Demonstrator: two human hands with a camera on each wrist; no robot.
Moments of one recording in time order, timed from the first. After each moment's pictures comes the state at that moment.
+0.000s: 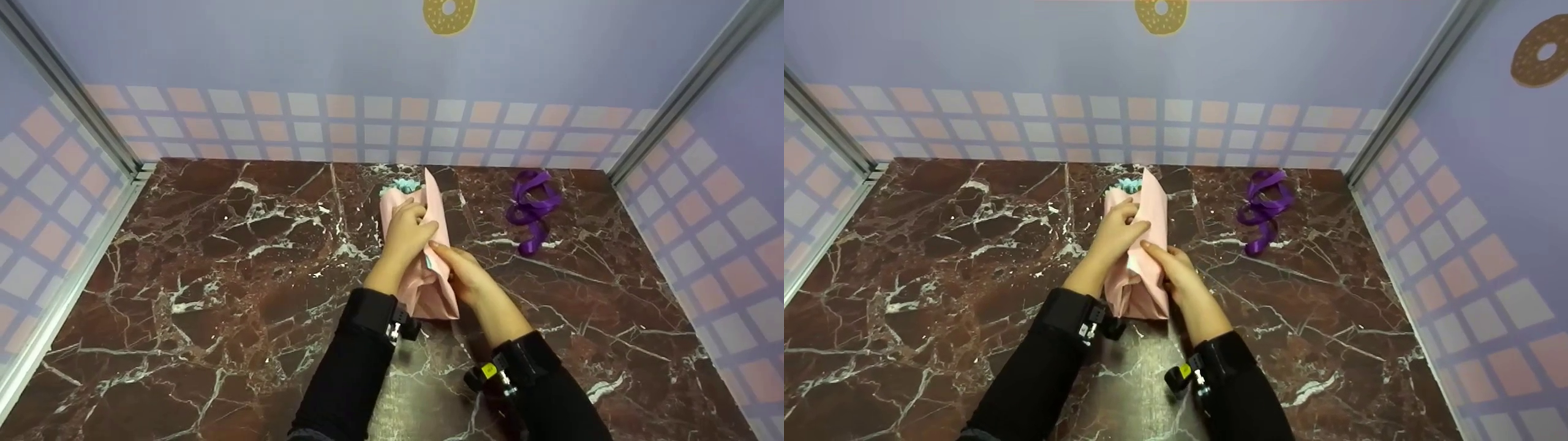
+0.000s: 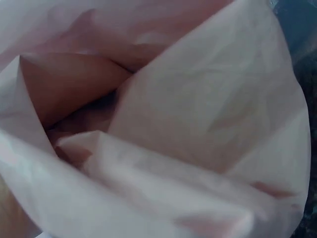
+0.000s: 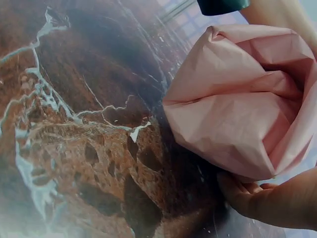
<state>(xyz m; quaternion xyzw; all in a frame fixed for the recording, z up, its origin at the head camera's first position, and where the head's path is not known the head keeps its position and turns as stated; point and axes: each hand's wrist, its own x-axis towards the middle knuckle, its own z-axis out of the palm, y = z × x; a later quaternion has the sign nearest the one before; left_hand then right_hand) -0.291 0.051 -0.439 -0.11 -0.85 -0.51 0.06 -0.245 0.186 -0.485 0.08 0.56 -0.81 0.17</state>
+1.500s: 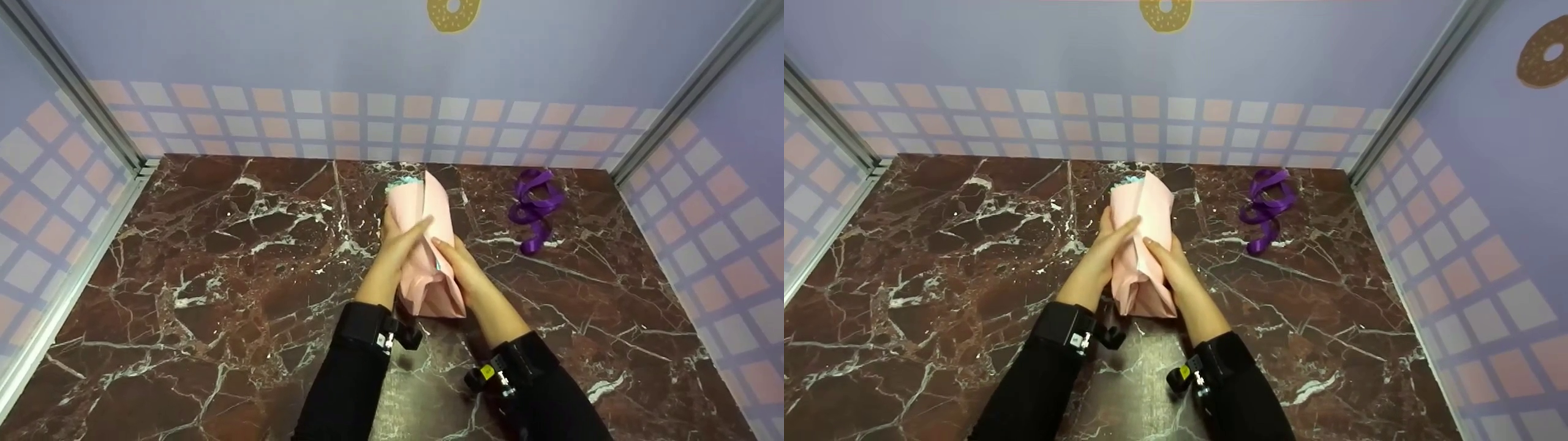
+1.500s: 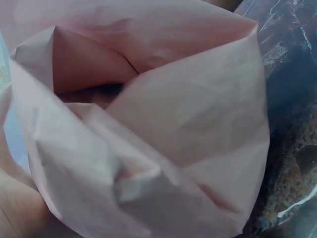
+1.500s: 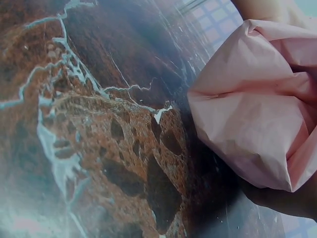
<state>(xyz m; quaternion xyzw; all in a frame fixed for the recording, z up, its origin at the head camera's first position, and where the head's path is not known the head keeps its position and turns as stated) -0.272 0.038 -0.460 0.07 -0.64 -0.76 -0.07 -0.244 0.179 -0.488 0.05 0.61 -0.78 0.11</state>
